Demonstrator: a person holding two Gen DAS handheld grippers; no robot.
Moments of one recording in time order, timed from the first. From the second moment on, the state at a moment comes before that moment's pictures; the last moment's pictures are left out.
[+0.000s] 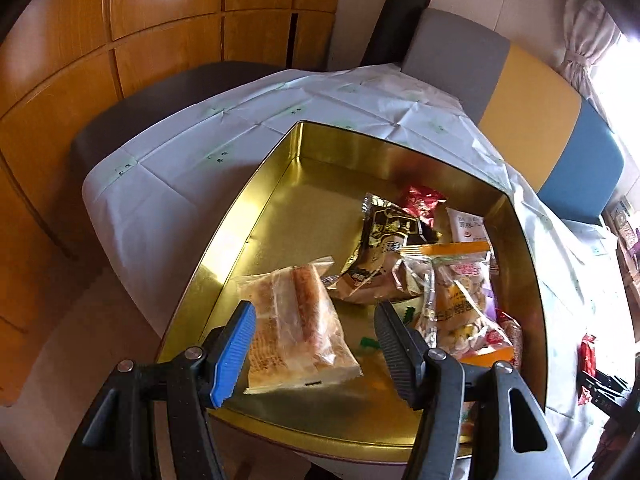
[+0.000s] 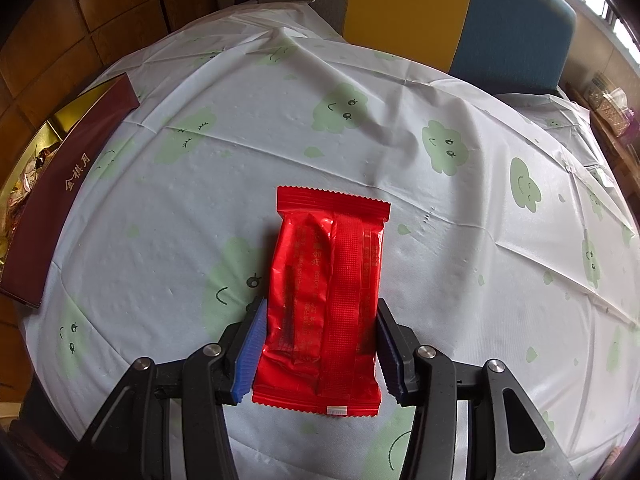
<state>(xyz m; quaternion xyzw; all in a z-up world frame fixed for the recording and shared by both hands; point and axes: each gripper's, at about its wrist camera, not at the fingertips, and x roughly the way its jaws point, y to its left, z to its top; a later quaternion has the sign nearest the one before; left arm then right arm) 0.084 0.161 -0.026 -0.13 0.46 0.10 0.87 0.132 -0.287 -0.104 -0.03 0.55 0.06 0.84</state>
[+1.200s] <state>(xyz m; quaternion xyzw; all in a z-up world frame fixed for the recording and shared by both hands) 0.048 0.111 -0.004 -0.06 0.41 0.05 0.91 0.130 -0.254 -0.091 -0.01 0.54 0.11 0.83</state>
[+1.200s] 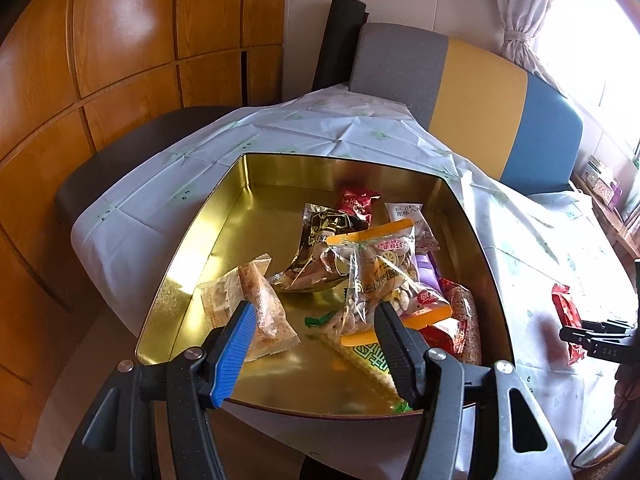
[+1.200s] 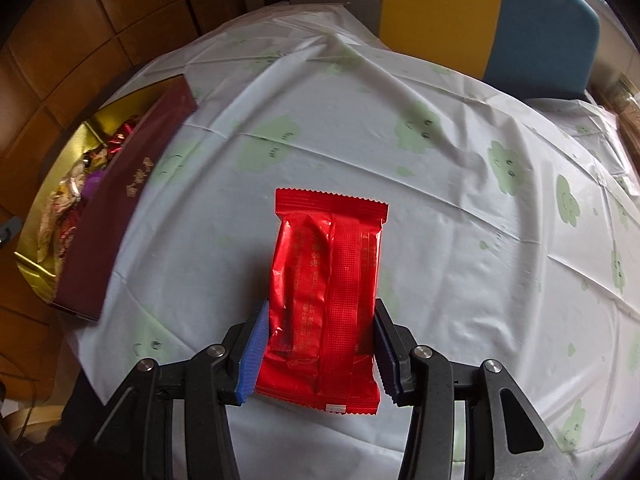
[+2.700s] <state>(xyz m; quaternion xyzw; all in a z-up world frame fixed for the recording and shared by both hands) 0.057 0.146 -0.017 -0.10 0.42 0.08 0.90 0.220 0.005 -0.058 -0.12 0.52 0.29 0.80</state>
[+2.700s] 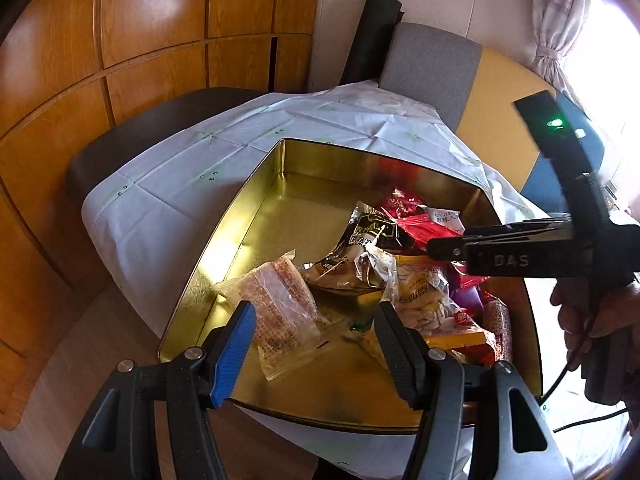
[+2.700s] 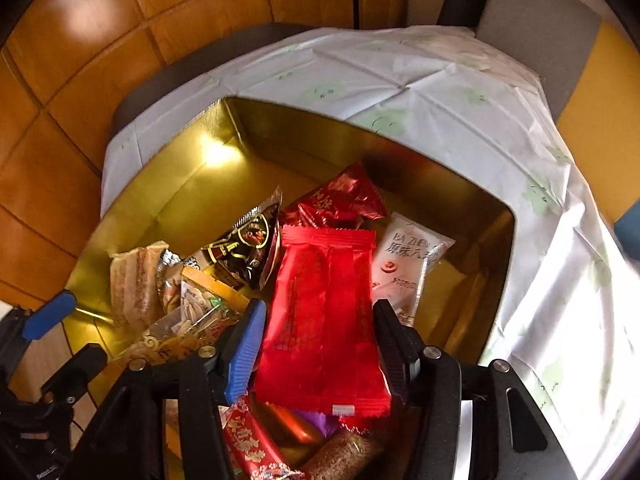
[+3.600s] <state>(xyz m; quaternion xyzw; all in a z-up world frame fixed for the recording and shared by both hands) 0.028 0.111 0.025 -0.06 0.35 0.10 0.93 0.095 -0.062 -0.005 -0.03 0.41 0.23 0.88</state>
